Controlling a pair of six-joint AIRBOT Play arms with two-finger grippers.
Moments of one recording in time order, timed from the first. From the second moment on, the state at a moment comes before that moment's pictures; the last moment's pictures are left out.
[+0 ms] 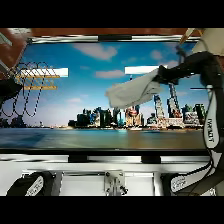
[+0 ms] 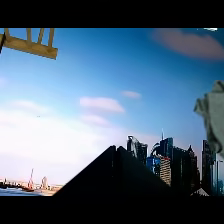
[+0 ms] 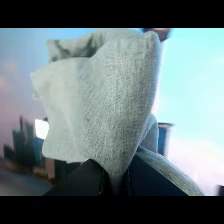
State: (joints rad) left arm 0.16 -0.80 1.16 1.26 -1.09 -1.58; right arm -0.17 -1.74 1.75 2.20 -1.29 -1.65
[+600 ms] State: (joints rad) left arm 0.14 -0.80 1.16 1.21 -1.16 -1.59; right arm -0.71 -1.65 1.61 1.65 -1.52 -1.39
